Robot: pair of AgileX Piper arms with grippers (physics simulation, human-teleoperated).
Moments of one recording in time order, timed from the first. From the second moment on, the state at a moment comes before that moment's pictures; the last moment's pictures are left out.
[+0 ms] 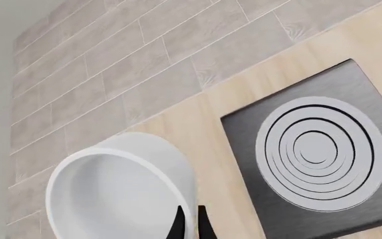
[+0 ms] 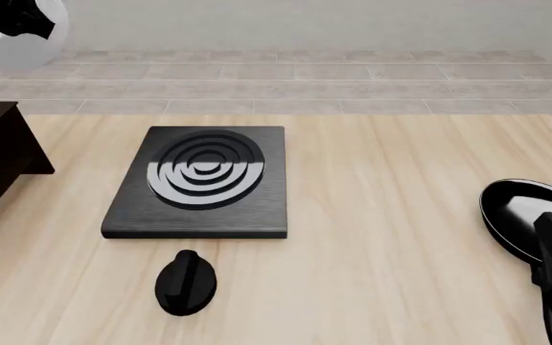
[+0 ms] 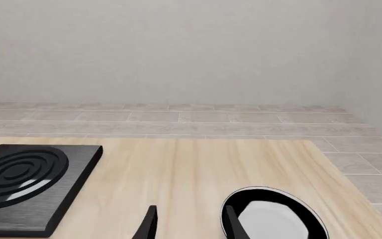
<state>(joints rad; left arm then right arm) 0.04 1.47 -1.56 0.83 0.54 0.00 0.00 -0.01 0.01 -0.01</state>
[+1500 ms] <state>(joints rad) 0.38 1.38 -1.14 0.59 0.54 0.00 0.00 -0.01 0.01 -0.01</state>
